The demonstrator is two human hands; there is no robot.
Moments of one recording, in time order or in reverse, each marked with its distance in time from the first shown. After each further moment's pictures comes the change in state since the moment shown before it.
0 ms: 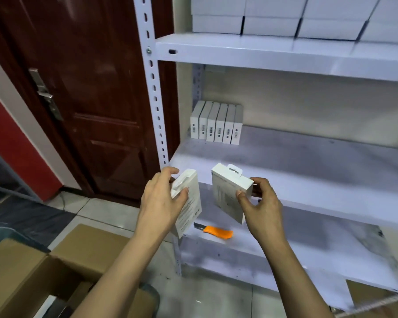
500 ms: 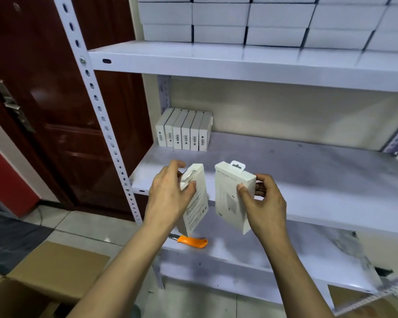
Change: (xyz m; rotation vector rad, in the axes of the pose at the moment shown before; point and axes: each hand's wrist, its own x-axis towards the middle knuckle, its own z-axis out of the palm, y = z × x) left_hand 0.018 0.102 0.082 -0.033 -0.030 0.055; right_hand 0.046 0.025 -0.095 0.040 0.119 0.031
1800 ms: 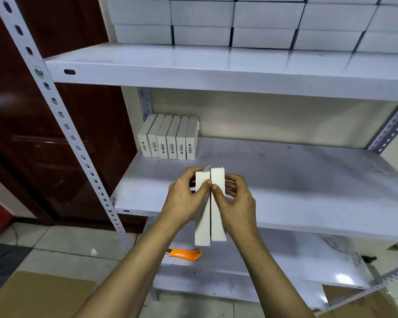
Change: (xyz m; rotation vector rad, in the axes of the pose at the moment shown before) left_hand 0.060 0.004 0.056 -0.330 -0.271 -0.028; right_hand 0.035 -0.010 0.056 0.100 -0.046 0.042
